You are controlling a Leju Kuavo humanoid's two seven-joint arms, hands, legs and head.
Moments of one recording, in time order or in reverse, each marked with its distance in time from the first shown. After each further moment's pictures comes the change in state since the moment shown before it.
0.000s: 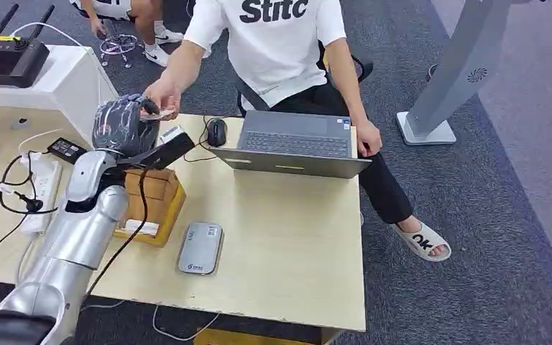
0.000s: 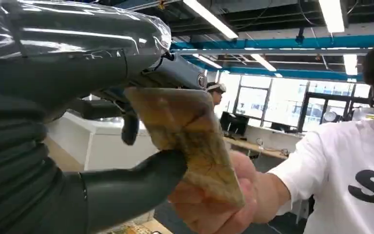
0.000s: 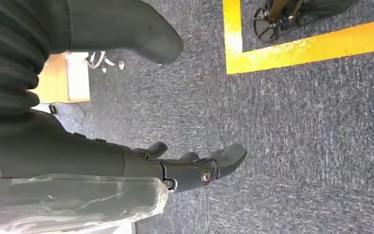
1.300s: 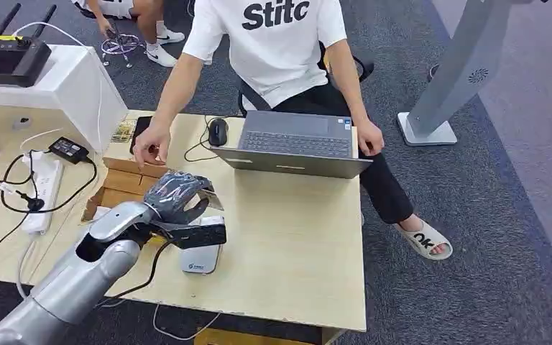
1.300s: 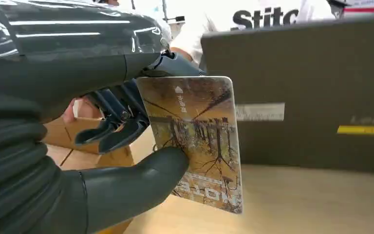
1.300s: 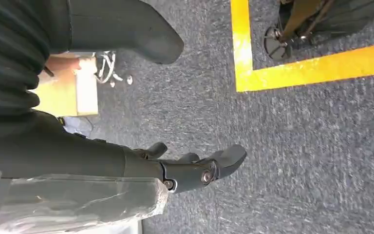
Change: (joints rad) left arm 0.164 0.221 -0.435 -0.341 0.335 -0.431 0.056; right arm 0.007 0.071 -0.041 0.005 0.008 -0.045 0.002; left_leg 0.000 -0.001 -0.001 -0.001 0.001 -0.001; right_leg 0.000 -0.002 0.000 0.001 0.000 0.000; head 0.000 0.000
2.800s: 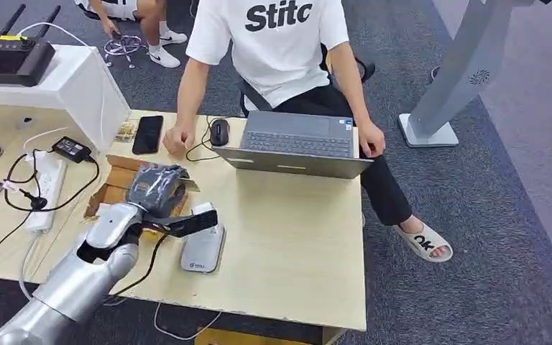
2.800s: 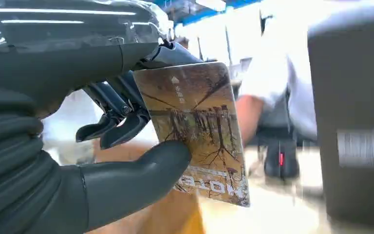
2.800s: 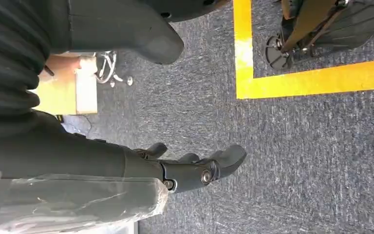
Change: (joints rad) left arm -0.002 -0.020 0.085 0.116 -0.269 0.248 0.084; right arm -0.004 0.034 -0.016 -0.002 0.037 -0.007 -0.011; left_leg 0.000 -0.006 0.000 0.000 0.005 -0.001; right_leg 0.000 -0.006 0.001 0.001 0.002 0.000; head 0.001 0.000
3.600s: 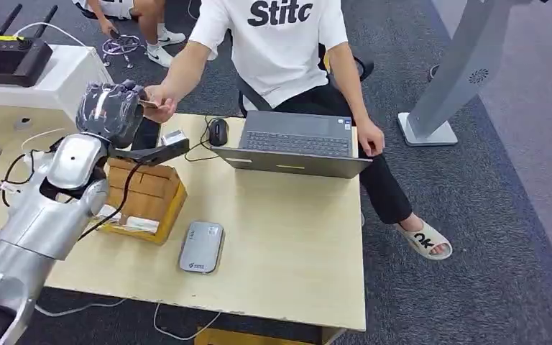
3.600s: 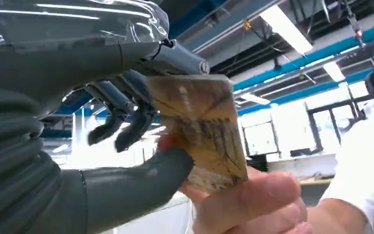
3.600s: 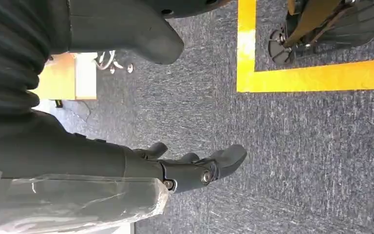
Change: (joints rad) left arm -0.269 0.003 0.058 0.153 -0.216 0.131 0.069; right arm -0.002 0.001 0.006 0.002 0.066 -0.008 -0.004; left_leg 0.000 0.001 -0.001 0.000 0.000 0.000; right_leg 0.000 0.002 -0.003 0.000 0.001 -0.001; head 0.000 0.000
